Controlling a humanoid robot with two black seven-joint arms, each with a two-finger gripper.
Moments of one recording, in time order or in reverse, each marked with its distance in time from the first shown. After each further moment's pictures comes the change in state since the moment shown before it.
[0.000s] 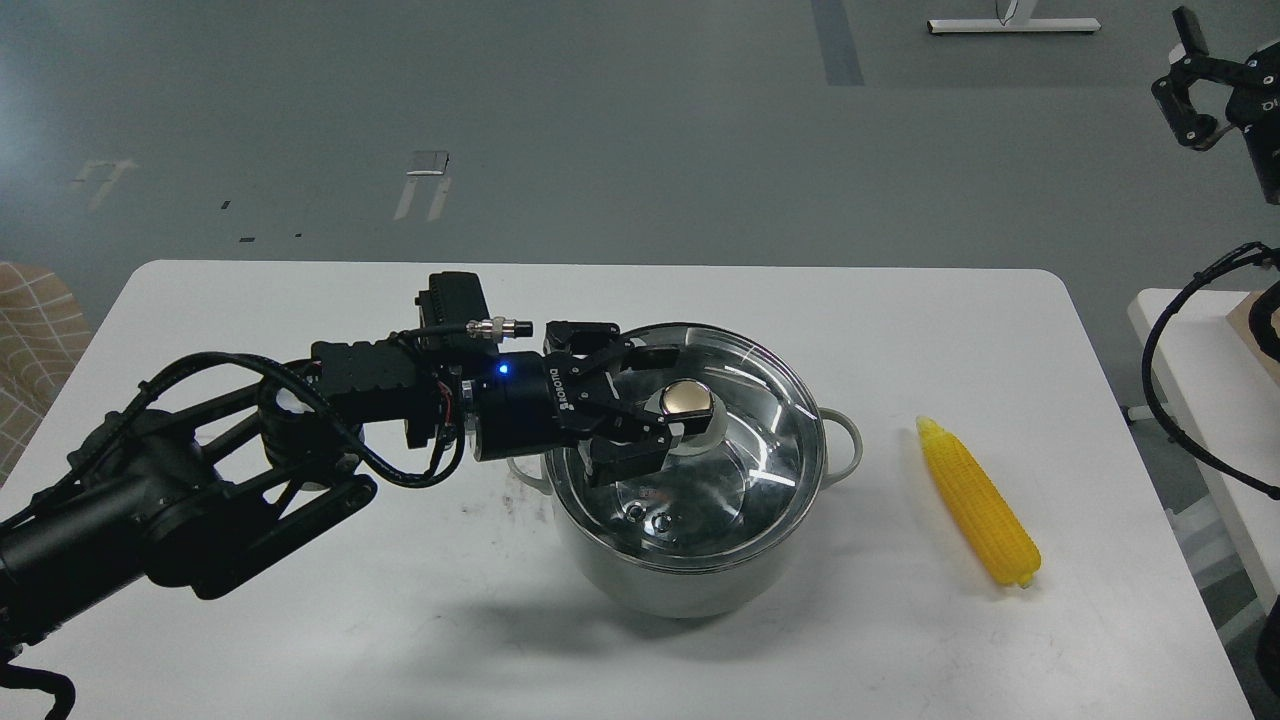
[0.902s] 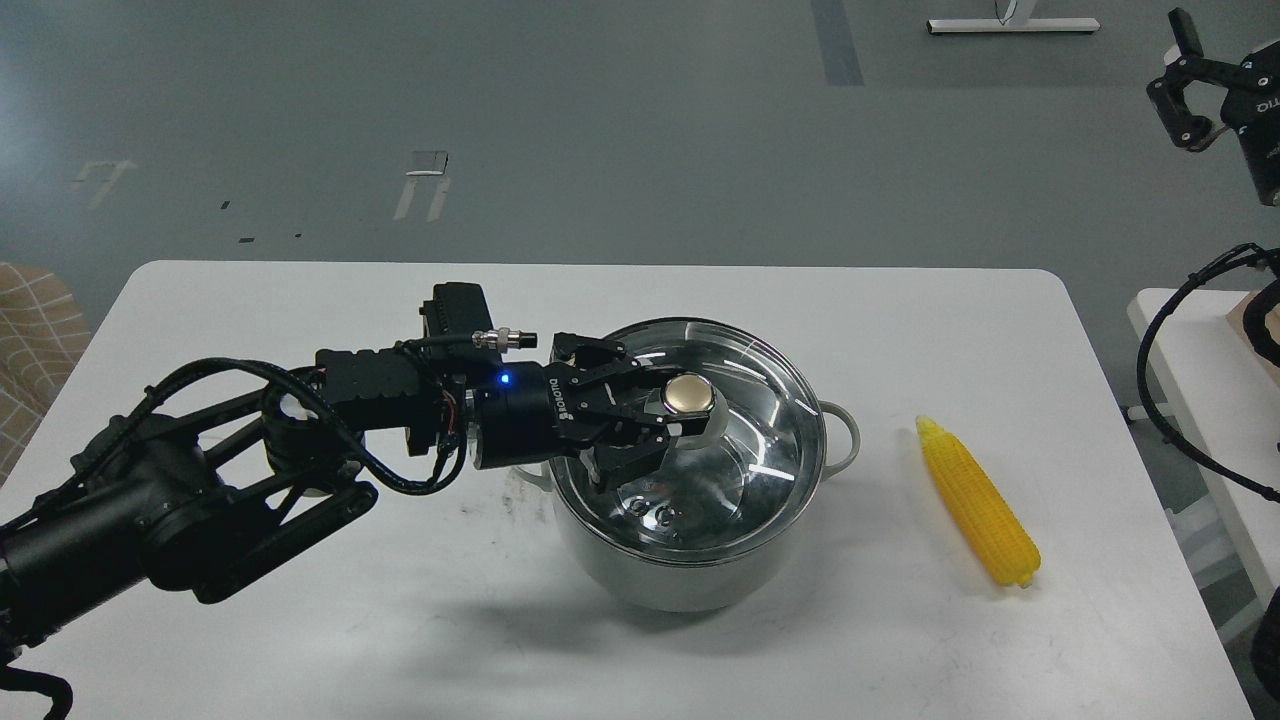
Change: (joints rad) left arm -0.003 0.003 0.021 -0.003 0.000 0.014 0.001; right arm -0.001 0.011 0.000 0.000 0.000 0.000 0.000
